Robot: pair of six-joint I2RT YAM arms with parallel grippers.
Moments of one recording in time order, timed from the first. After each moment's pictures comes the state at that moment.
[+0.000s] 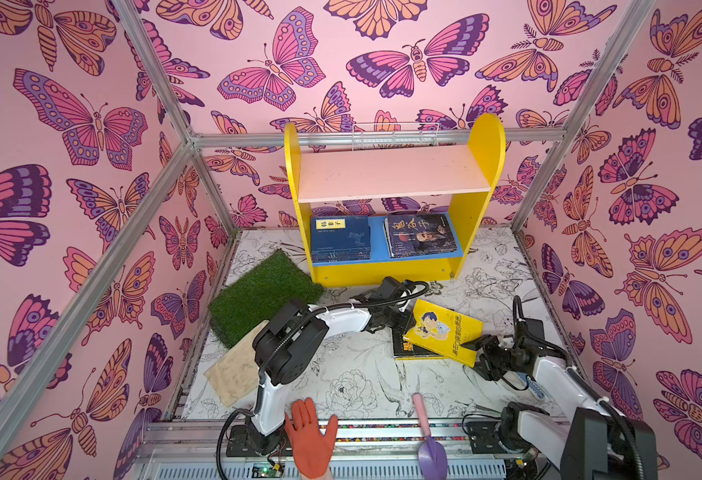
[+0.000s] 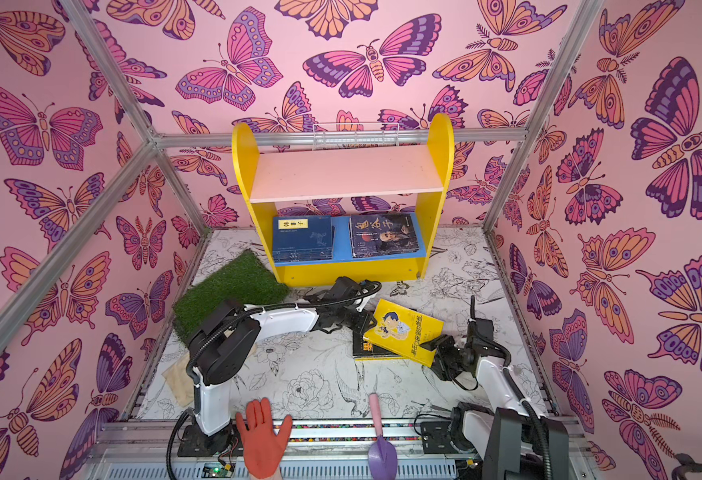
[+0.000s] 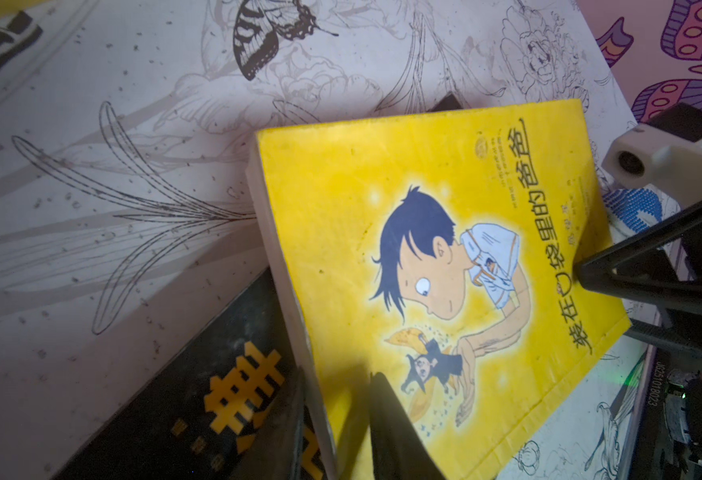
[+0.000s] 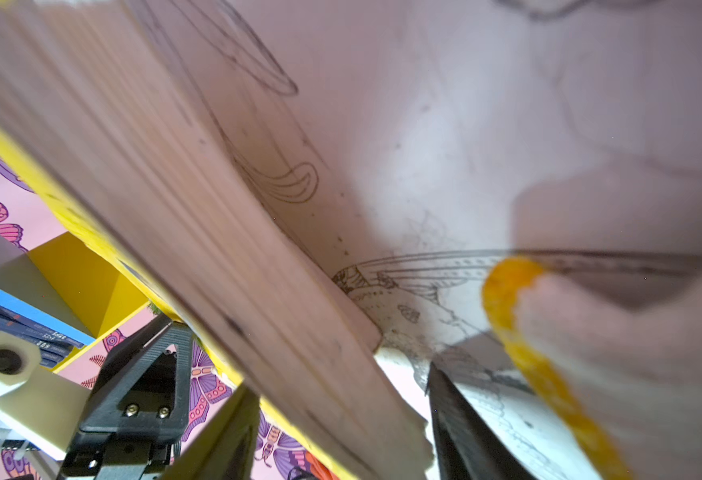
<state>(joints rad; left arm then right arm) -0.81 1.98 1.23 -0.12 0.32 -0.30 -0.22 1.04 0.35 -0.51 -0.63 0.96</state>
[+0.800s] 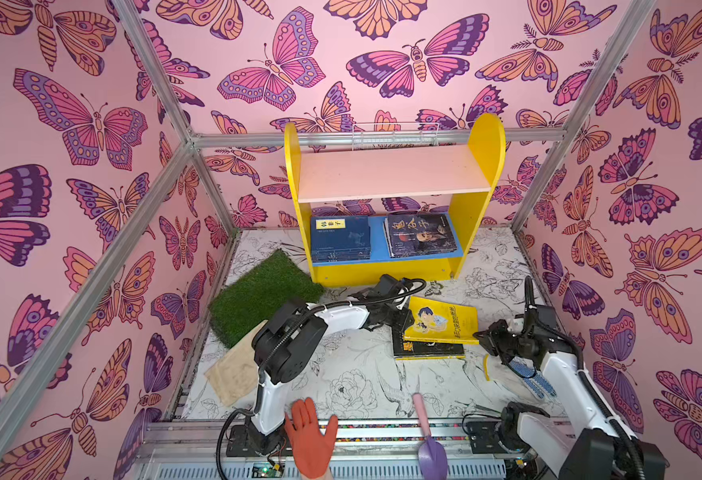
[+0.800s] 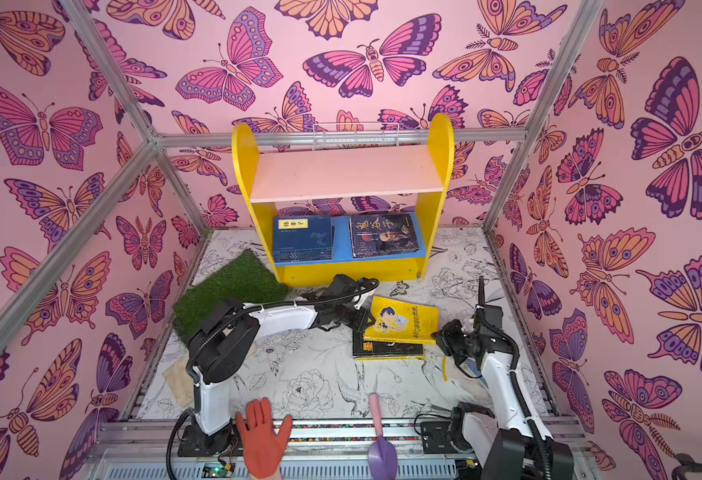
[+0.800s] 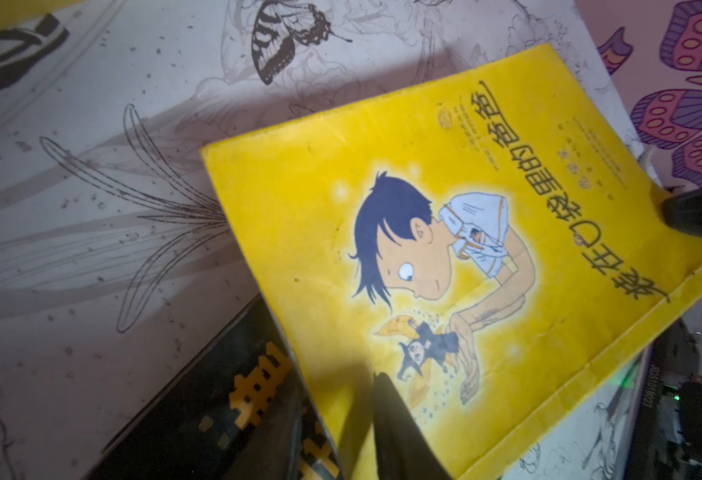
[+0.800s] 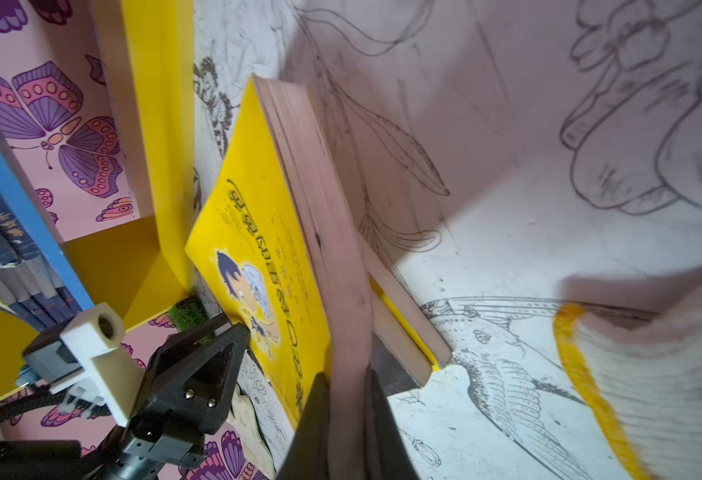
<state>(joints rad) -0.78 1.96 1.22 -0.13 0.36 -0.31 -0.22 0.97 0.52 -0.59 -0.57 0.85</state>
